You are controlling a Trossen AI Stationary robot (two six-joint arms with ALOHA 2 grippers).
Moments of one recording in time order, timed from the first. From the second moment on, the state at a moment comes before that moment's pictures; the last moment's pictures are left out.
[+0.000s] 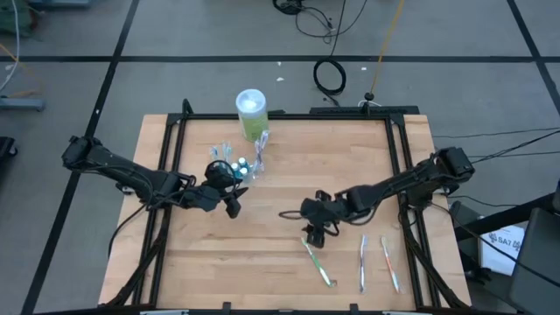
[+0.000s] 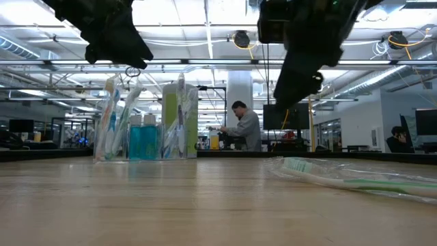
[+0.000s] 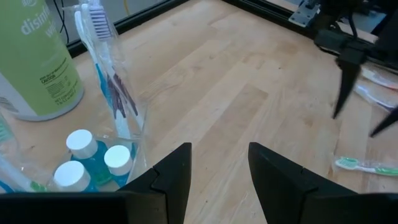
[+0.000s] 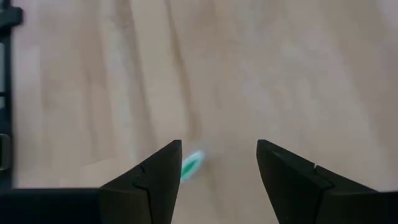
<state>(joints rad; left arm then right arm) -0.31 1.12 0.73 -0.30 -0.65 -0.66 0.29 1.62 1.04 -0.35 0.07 0.58</state>
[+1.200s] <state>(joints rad) -0.32 1.12 0.73 -0.29 -0.63 -0.61 0.43 1.82 1.04 -0.28 0.05 0.97</state>
